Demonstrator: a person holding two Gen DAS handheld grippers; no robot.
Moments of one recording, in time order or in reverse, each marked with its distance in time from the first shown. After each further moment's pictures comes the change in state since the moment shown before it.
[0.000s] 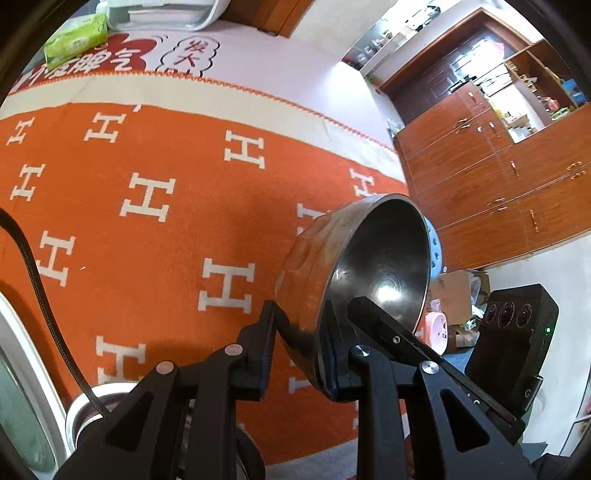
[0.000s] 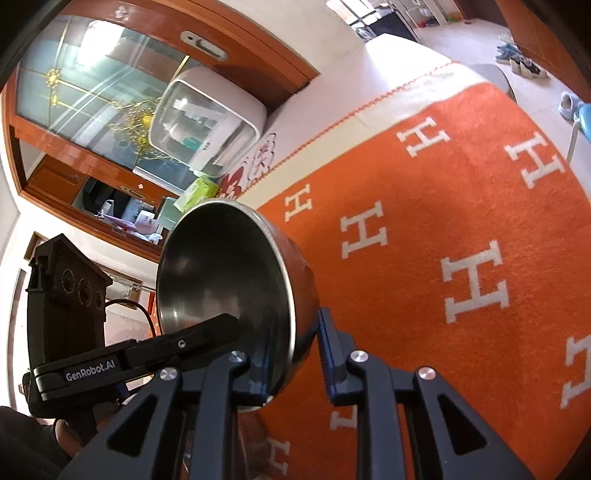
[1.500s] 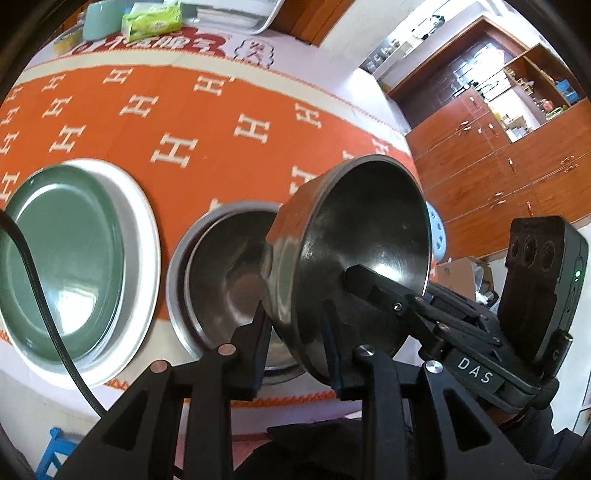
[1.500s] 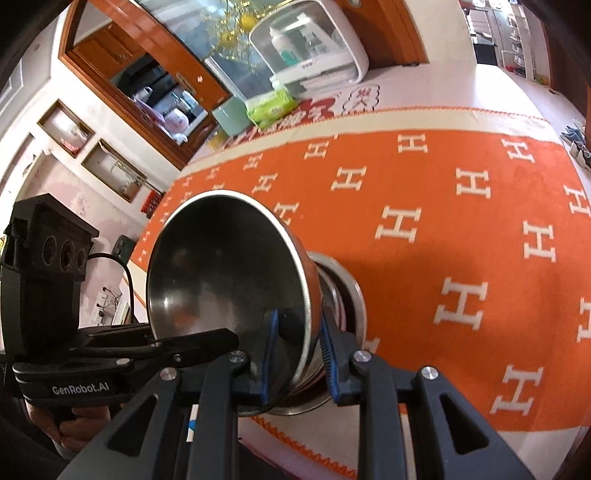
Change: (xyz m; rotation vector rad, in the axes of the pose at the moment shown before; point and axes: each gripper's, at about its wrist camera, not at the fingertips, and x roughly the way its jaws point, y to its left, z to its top) left arm -0.102 0.066 -0.134 -0.022 -0.013 0.036; right arm 0.004 0.125 -0.099 -0.369 0.216 -0.085
